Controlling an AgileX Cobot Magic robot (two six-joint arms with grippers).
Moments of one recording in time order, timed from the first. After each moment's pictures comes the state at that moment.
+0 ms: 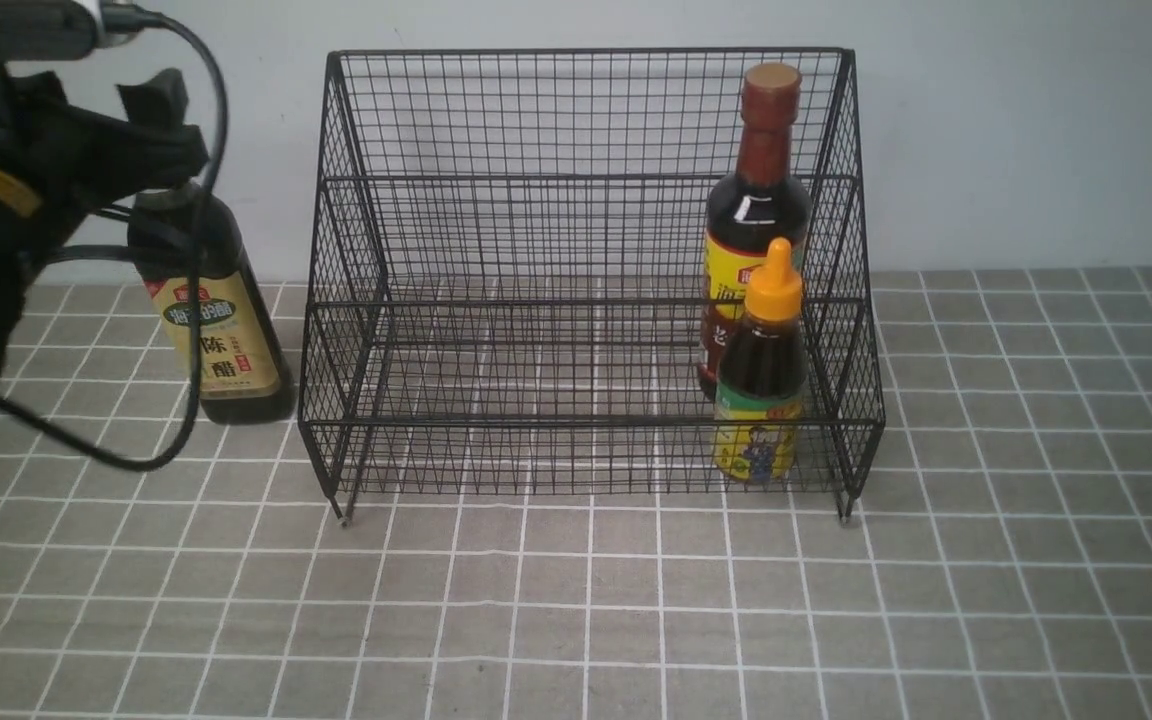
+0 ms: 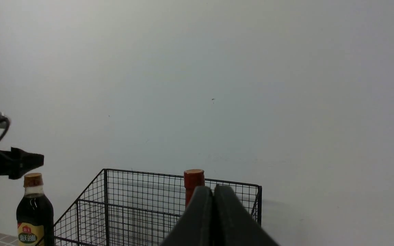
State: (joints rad) right arm 0.36 0.04 -0.34 0.00 0.16 0.04; left arm 0.01 1.61 -0.95 0.06 -0.51 -0.09
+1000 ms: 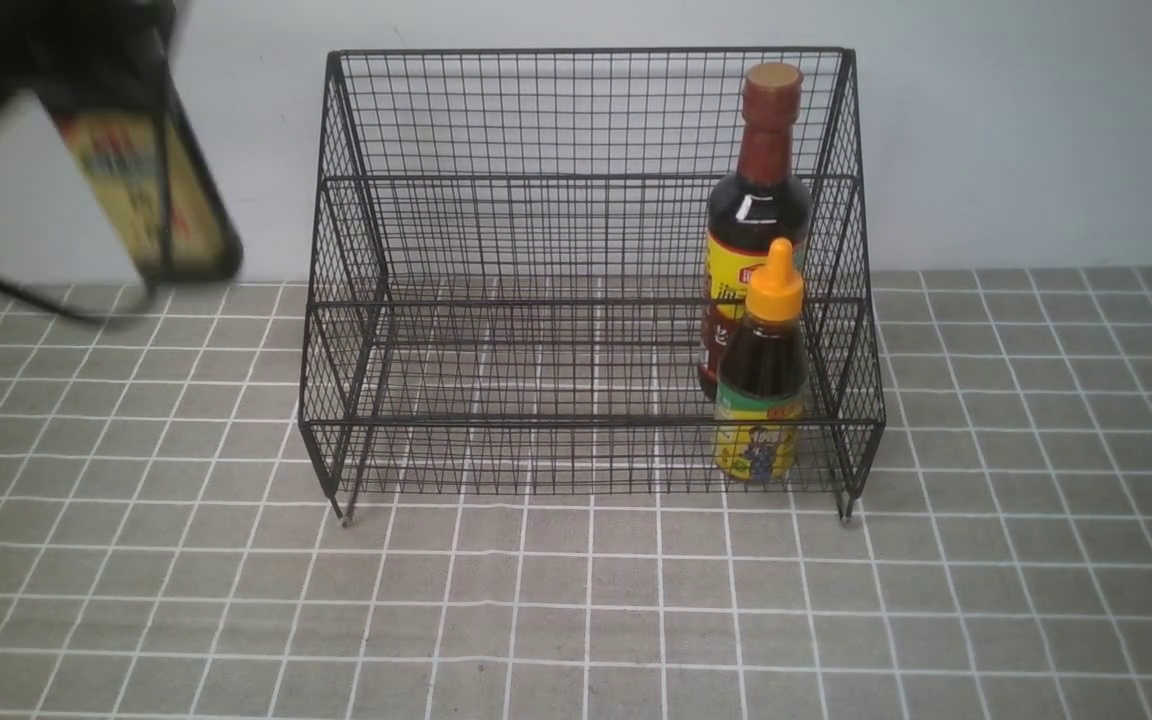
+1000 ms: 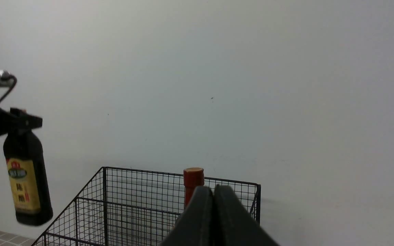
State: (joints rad) right arm 0.36 0.04 -0.34 -0.01 0.17 0.04; left arm 0.00 1.50 -1.22 0.01 -0.24 -0.05
